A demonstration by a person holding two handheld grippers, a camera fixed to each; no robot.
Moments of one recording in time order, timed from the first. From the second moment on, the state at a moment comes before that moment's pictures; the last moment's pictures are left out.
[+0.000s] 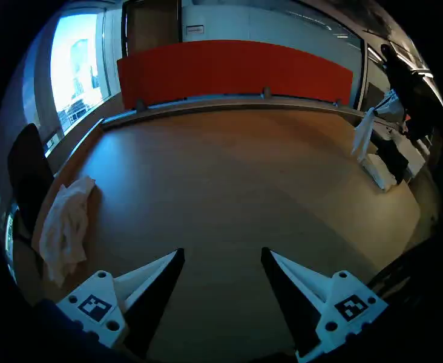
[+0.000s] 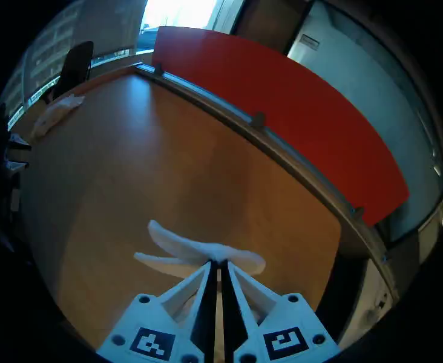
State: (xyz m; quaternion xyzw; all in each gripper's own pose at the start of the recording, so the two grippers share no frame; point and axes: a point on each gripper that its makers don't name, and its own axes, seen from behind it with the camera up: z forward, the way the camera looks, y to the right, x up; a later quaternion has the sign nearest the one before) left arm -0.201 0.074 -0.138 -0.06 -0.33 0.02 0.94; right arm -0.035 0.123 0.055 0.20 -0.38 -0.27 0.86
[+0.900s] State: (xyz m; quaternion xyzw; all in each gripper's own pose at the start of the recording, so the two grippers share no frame) left arm -0.197 0.093 -0.127 -0.08 -0.34 0.03 0.94; right arm -0.047 0.217 0.001 0.15 -0.43 -0.25 0.86
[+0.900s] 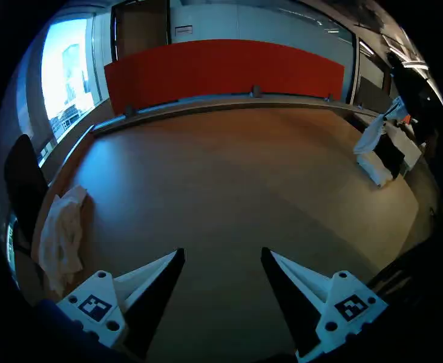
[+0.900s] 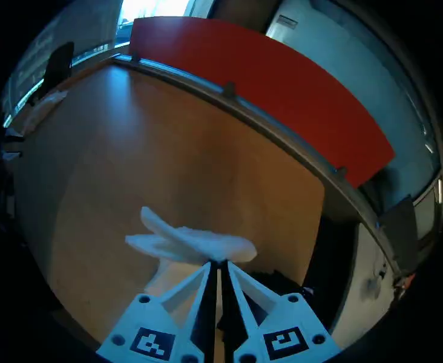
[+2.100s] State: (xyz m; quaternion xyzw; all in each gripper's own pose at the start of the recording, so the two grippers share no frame) left arm -0.199 0.086 -0.142 -0.08 -0.35 0.05 0.93; right arm -0.165 0.300 -0.100 0.06 -0.53 -0.18 0.83
